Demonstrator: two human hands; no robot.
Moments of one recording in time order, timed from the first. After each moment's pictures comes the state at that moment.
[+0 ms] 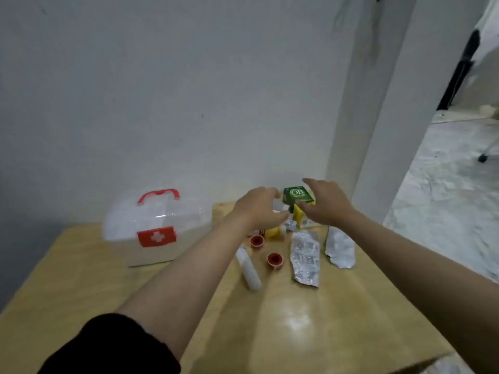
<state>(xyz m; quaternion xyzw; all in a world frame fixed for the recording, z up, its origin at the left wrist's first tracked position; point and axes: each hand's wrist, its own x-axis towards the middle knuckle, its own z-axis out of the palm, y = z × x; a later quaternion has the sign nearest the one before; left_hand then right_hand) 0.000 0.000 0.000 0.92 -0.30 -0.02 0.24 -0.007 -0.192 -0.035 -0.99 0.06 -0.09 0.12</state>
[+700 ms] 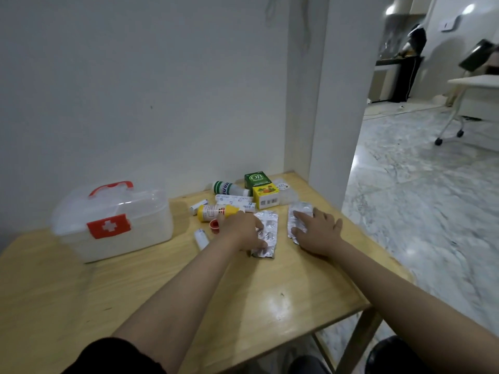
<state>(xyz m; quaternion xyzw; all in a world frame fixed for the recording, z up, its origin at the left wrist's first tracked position) -0.054 -0.047 -0.071 0.96 -0.27 -0.10 0.04 -0.111 -0.228 -0.125 -0.97 0.21 -0.02 0.16</state>
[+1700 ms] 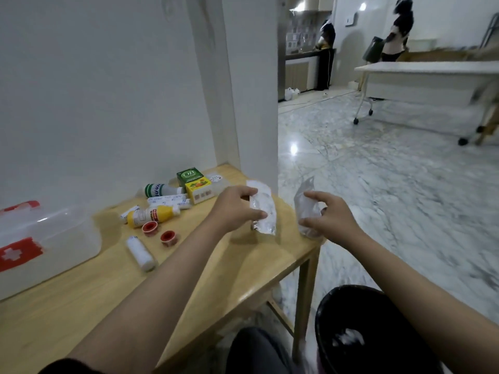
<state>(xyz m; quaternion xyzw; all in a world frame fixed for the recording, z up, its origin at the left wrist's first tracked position) -0.120 -0.126 -0.054 0.83 -0.35 -0.13 0.42 -0.263 -0.297 -0.094 -0.84 0.25 -0.25 0.41</state>
